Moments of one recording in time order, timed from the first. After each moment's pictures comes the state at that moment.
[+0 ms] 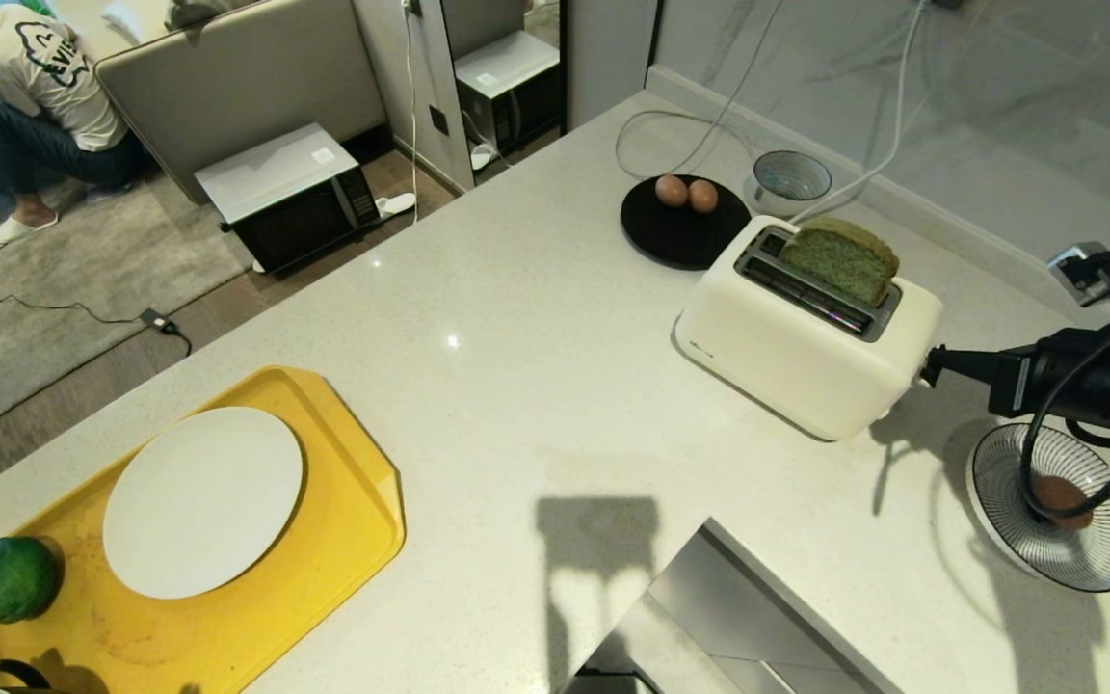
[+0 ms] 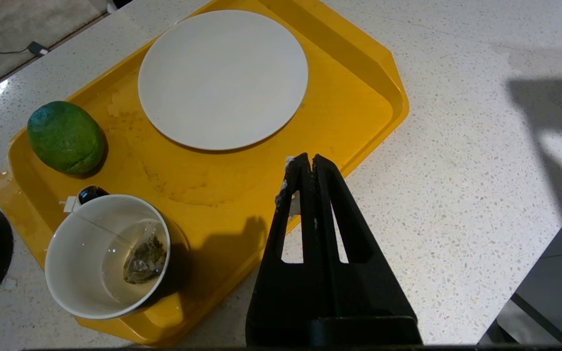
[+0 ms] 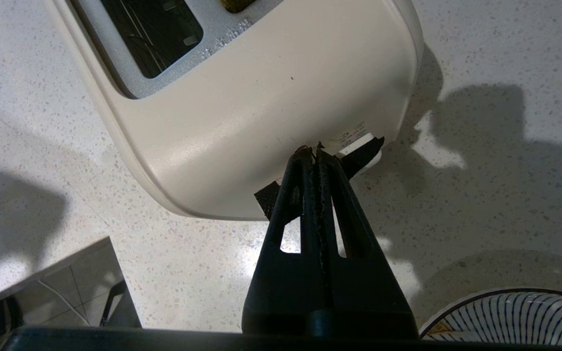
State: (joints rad) left arm 0.00 0.00 0.00 -0.01 0.00 0.00; right arm -0.20 1.64 -0.90 -0.39 0.52 -0.11
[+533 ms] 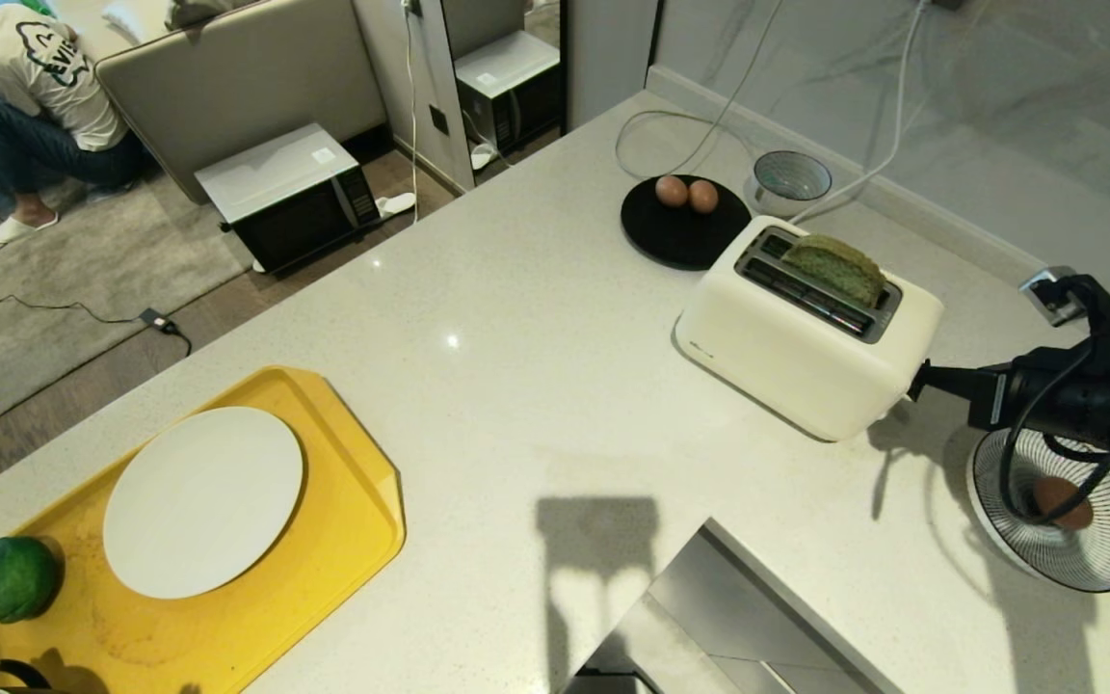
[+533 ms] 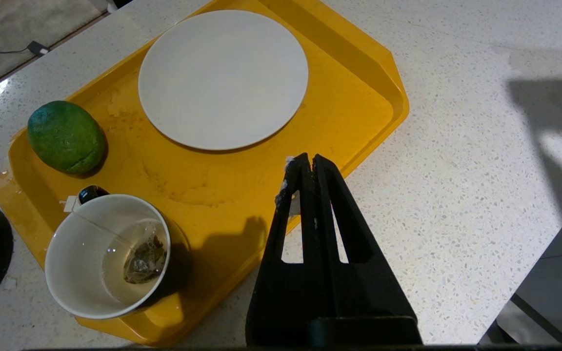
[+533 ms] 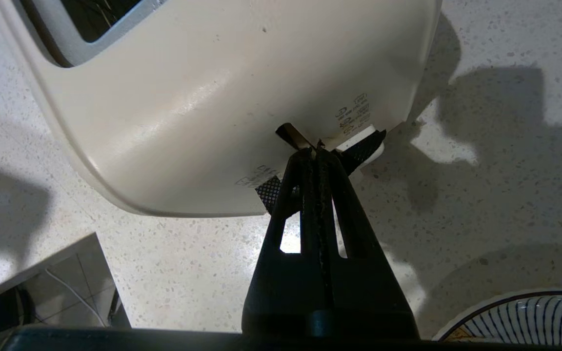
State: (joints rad) left arm 0.00 0.00 0.00 -0.01 0.00 0.00; right arm -0.20 1.70 -0.89 -0.40 0.52 -0.12
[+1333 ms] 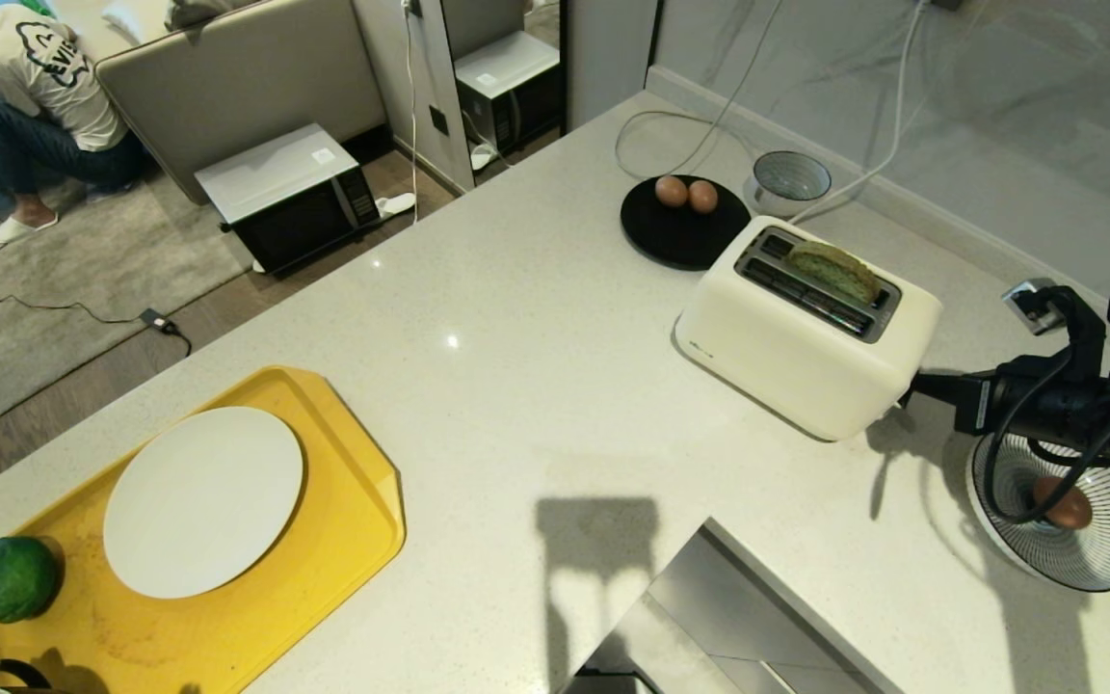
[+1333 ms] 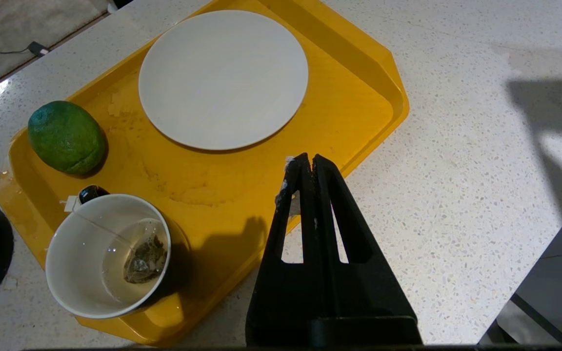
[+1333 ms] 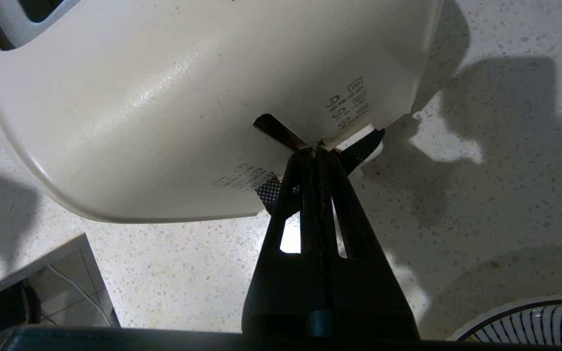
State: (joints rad) left arm 0.00 0.00 0.00 0.00 0.00 0.00; right arm -0.20 1.76 -0.90 -0.42 0.52 -0.12
